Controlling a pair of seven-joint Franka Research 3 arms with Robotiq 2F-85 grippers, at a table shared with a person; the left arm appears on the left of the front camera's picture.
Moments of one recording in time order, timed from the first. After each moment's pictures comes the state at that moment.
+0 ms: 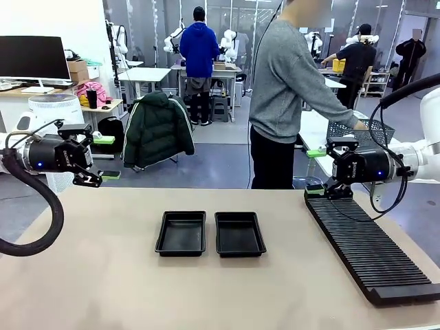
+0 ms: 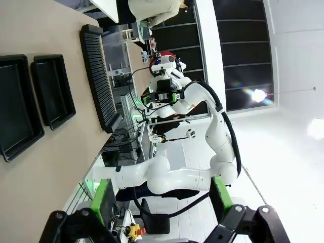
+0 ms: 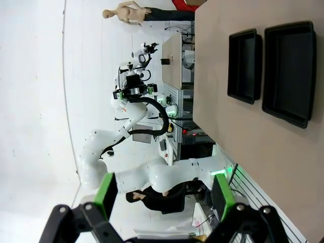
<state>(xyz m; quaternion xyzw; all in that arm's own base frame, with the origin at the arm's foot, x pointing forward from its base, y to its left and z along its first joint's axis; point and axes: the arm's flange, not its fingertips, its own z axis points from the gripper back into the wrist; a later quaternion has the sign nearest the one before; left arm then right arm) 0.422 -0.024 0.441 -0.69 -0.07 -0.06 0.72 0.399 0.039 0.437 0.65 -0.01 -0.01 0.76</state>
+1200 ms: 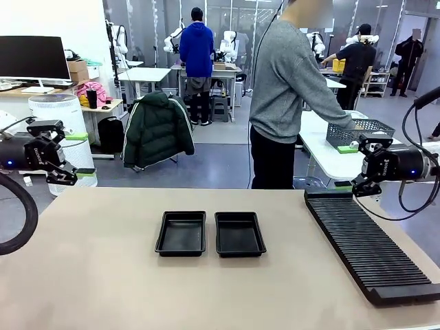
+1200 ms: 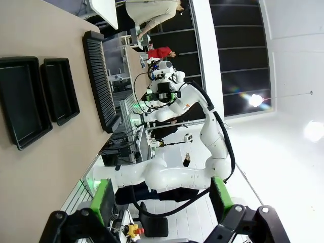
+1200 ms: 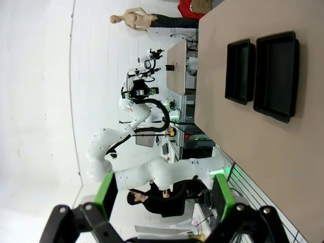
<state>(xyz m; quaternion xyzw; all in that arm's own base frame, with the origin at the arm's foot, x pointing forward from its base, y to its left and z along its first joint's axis) 0.413 0.030 0.447 -0.70 -0.08 -0.05 0.71 0.393 -0.029 0.445 0.66 -0.03 -0.02 0.75</state>
